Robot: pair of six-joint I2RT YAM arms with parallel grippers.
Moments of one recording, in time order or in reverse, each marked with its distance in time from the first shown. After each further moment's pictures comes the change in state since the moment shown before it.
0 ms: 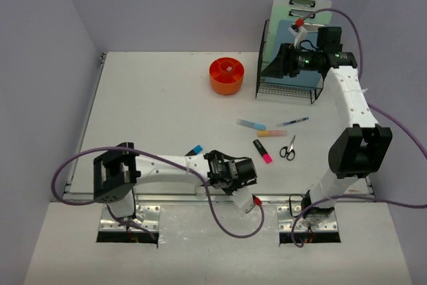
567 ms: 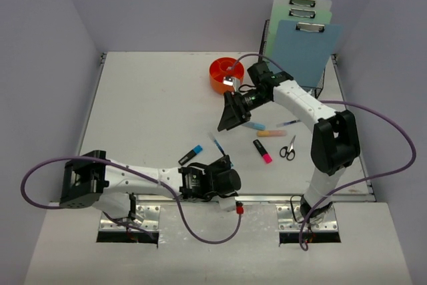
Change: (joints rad) left arm -0.096 -0.251 -0.297 0.373 -0.371 0.451; right arm 0.431 0.105 -0.211 -0.160 -0.099 -0.023
